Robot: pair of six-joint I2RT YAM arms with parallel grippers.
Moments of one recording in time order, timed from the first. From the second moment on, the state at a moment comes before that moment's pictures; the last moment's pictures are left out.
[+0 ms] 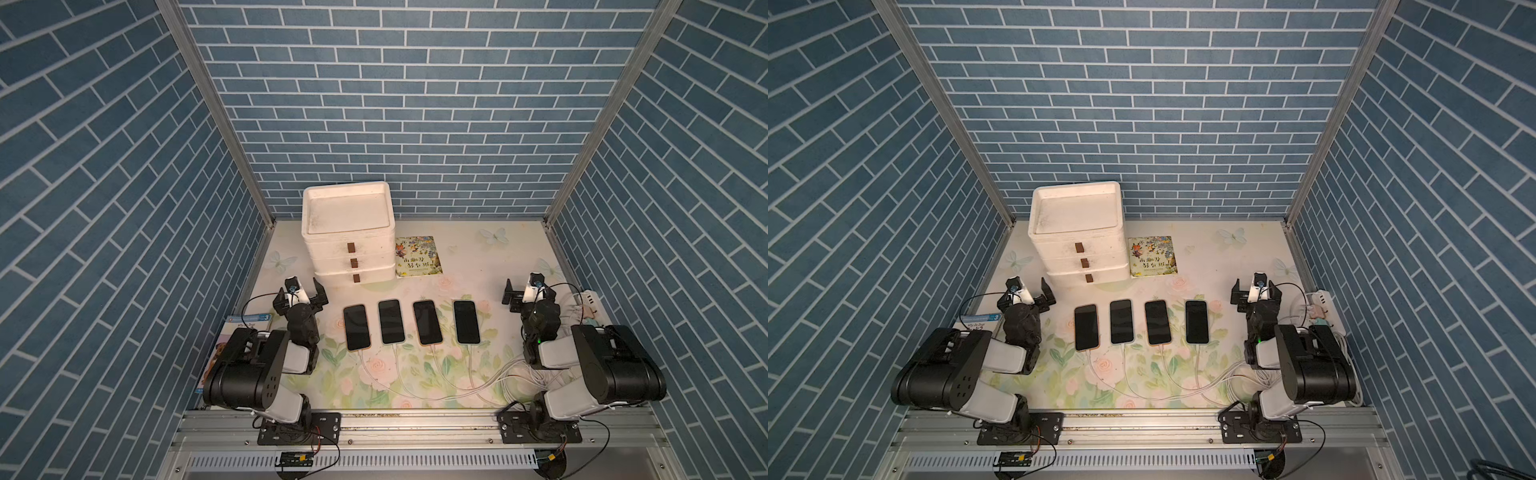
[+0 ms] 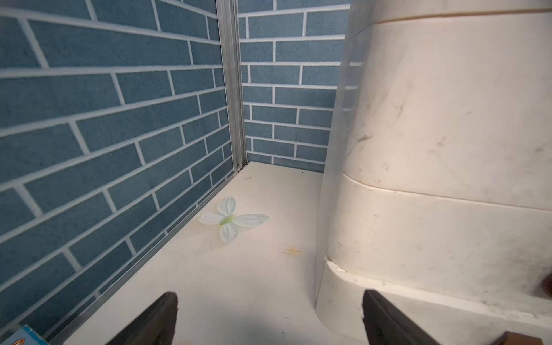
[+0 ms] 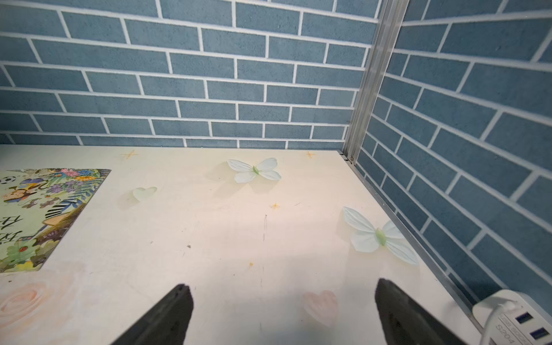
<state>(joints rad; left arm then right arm) -0.08 1.51 0.17 1.25 -0.43 -0.06 0.06 1.53 0.20 1.20 0.12 -0.07</state>
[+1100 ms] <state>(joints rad) -0.08 1.51 0.17 1.25 -0.42 -0.06 0.06 1.53 0.20 1.20 0.10 -0.07</state>
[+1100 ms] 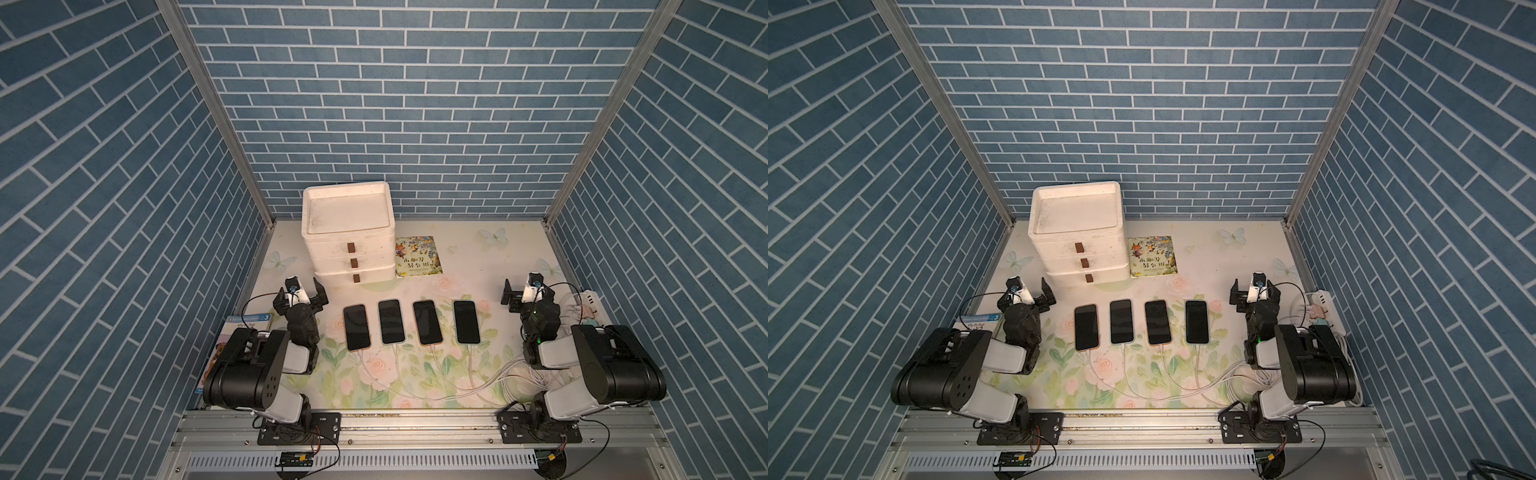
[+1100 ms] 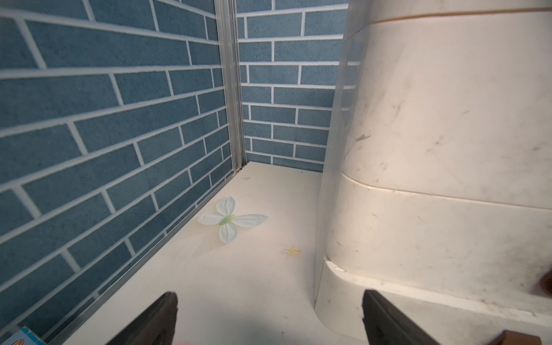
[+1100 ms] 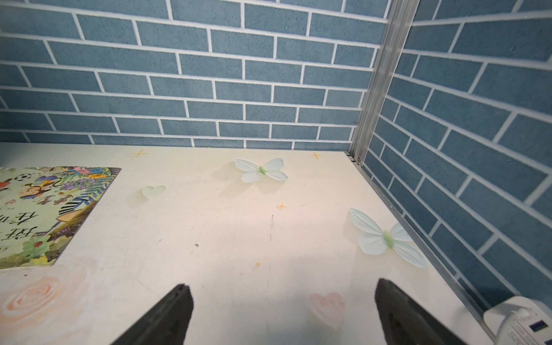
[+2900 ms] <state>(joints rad) -1.24 1.23 0.48 0.08 -0.79 -0.96 0.56 1.29 0.67 -0.37 0.15 0.55</state>
